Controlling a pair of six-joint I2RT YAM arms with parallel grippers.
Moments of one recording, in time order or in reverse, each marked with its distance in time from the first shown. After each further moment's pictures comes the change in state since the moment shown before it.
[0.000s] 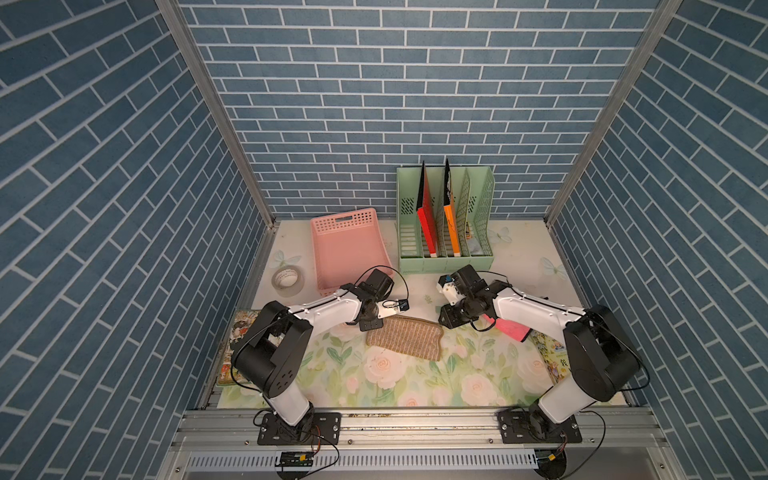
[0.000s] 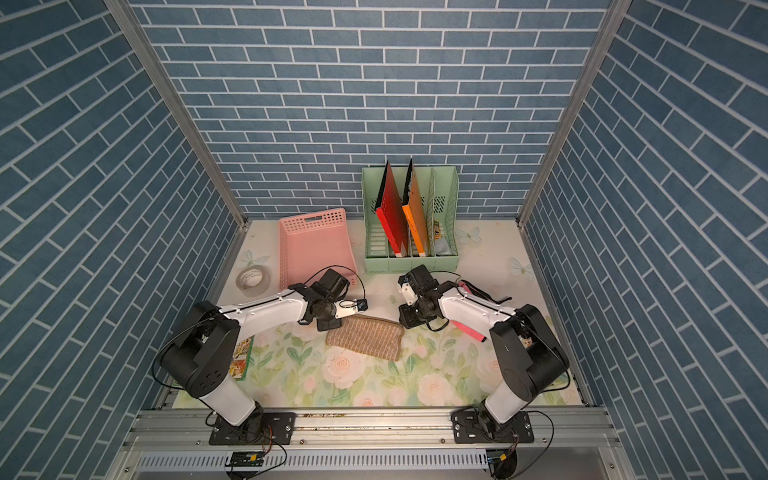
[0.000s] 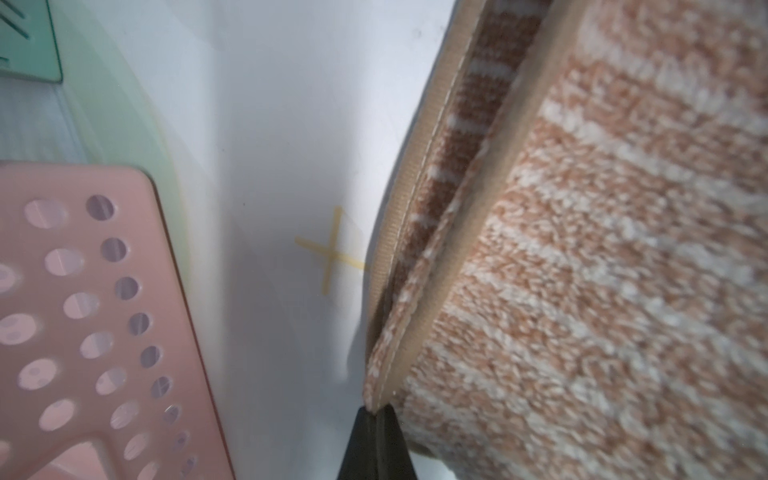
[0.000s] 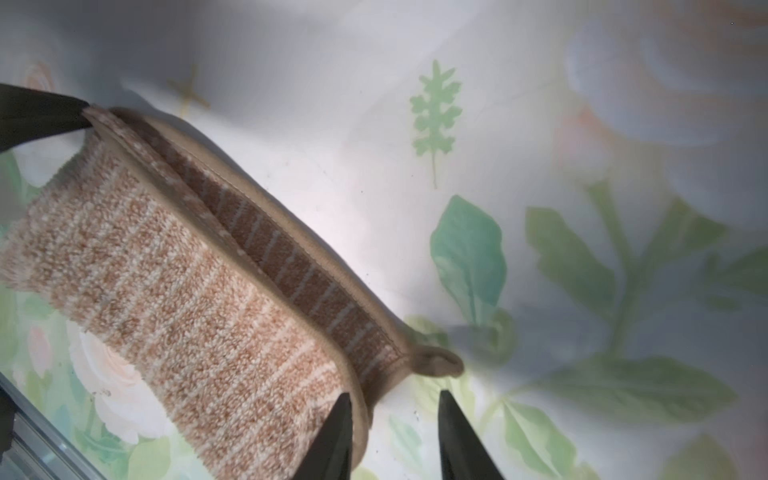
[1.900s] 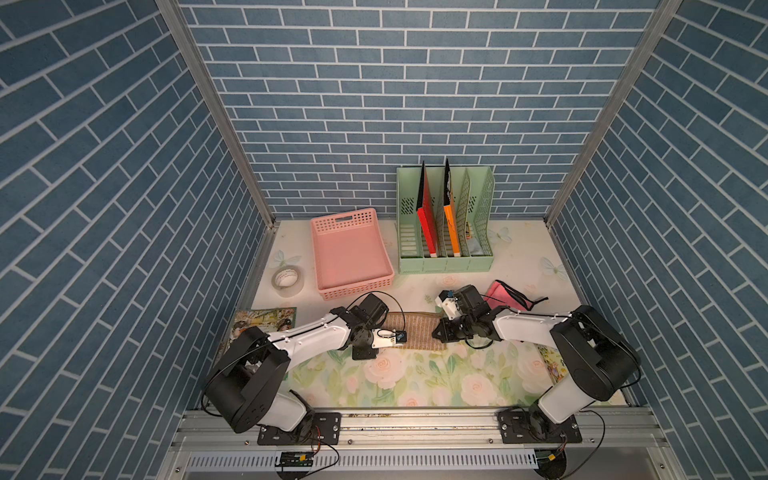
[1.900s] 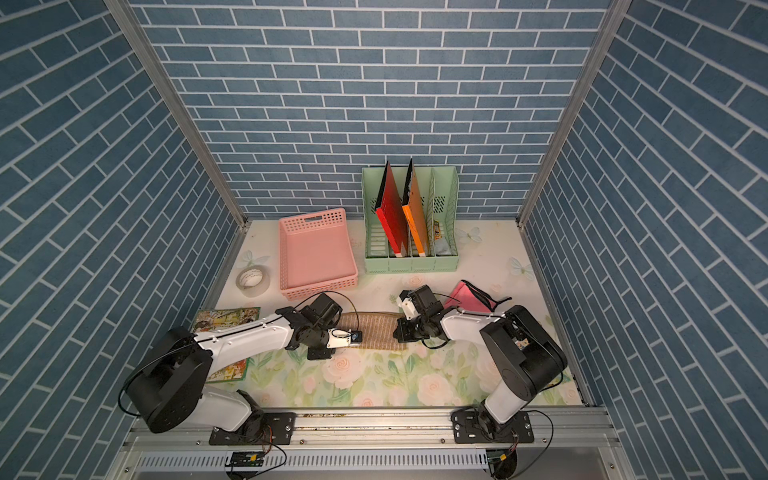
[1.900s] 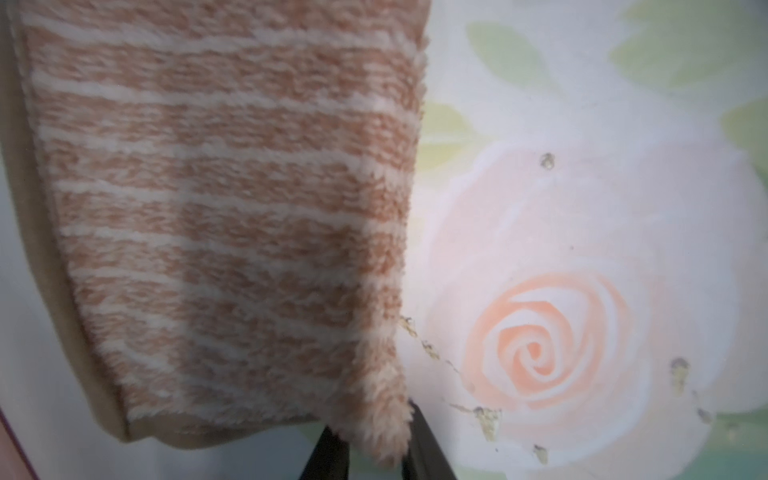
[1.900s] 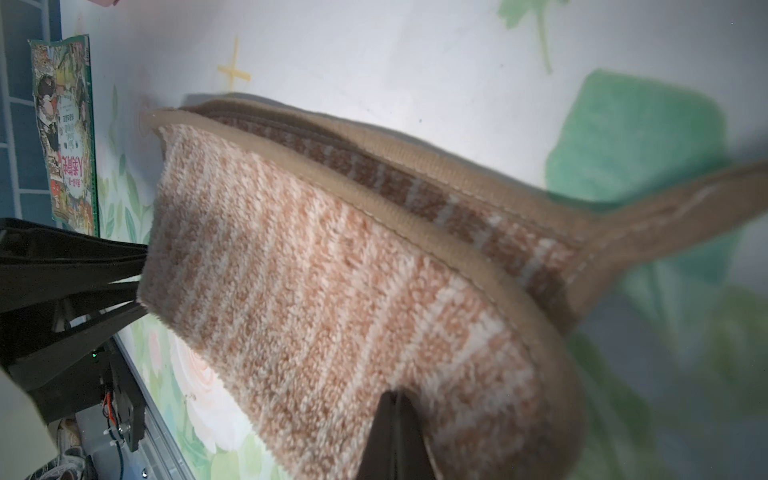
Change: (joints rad) left arm -0.100 -0.206 -0.245 -0.008 0.166 0.050; right arm 0.014 0.075 -0.241 0.399 -0.231 0.209
